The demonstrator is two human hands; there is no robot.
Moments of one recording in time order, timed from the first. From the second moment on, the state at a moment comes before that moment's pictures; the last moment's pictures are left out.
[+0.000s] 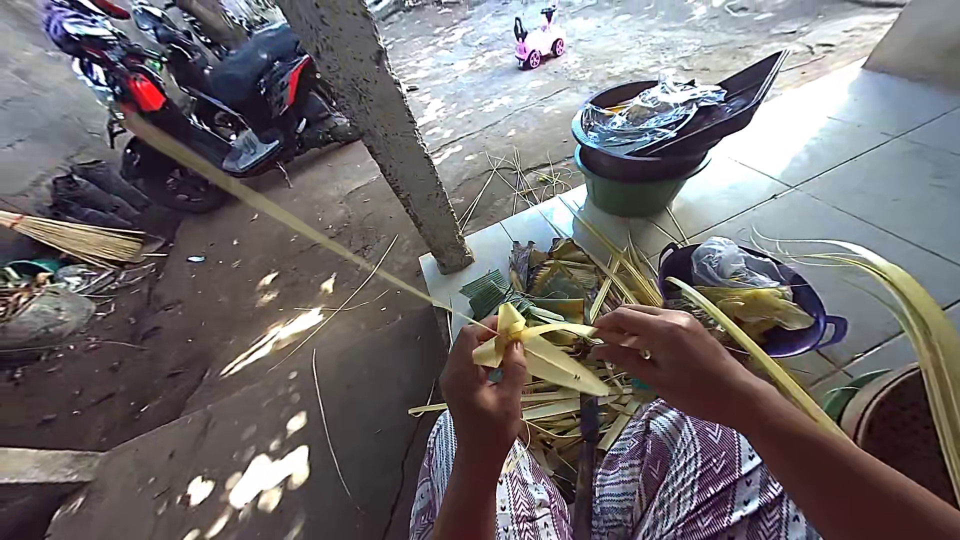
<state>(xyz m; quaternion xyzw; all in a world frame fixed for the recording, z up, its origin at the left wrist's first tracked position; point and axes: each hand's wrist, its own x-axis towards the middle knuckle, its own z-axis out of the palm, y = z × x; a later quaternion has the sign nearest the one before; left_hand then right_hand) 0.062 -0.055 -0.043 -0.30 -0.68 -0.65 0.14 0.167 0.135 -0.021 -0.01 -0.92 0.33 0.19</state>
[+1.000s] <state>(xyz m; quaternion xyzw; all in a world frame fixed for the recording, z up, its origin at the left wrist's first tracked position) 0.085 -0.050 -0.079 -0.08 -0.53 -0.68 -0.50 0.128 0.118 -0.005 0.20 -0.96 0.19 -0.06</state>
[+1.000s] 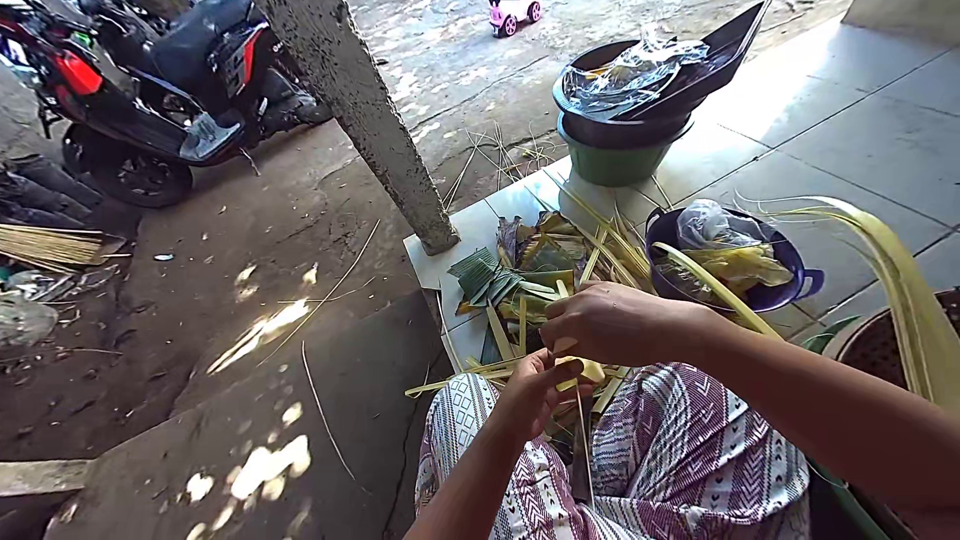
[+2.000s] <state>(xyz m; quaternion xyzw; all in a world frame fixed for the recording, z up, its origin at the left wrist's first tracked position) 0.090 -0.062 -0.127 -0.07 -0.52 -0.69 -0.49 0.143 0.156 -0.075 -0.04 -0.94 0.34 -0.04</state>
